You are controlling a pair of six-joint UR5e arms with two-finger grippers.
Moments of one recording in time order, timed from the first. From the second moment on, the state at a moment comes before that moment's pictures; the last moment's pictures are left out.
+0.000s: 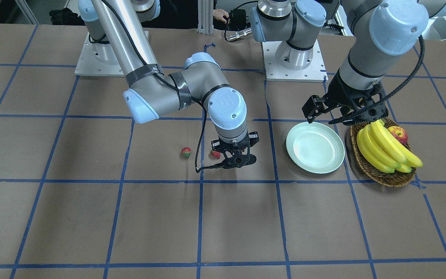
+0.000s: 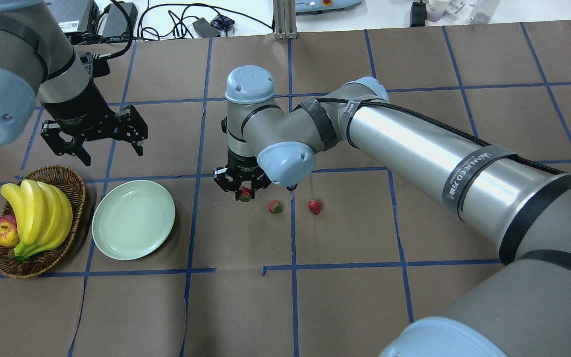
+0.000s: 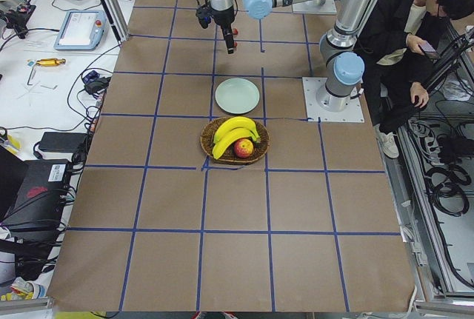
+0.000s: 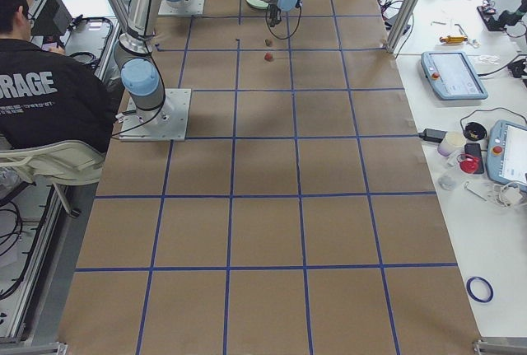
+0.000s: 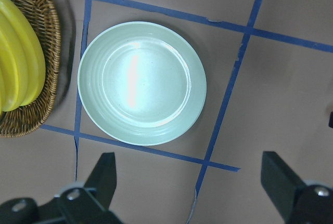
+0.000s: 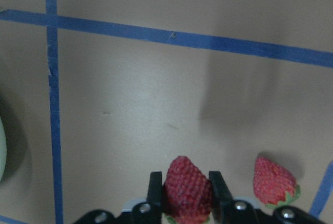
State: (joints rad) left arm -1.46 -1.59 -1.72 -1.51 1.63 -0.12; right arm 2.06 -1.01 1.54 -2.02 -1.32 0.33
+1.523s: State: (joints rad) left arm -1.46 -1.60 -1.72 -1.52 1.63 -0.12; right arm 2.05 -1.08 1.54 -2.03 -1.44 0.29
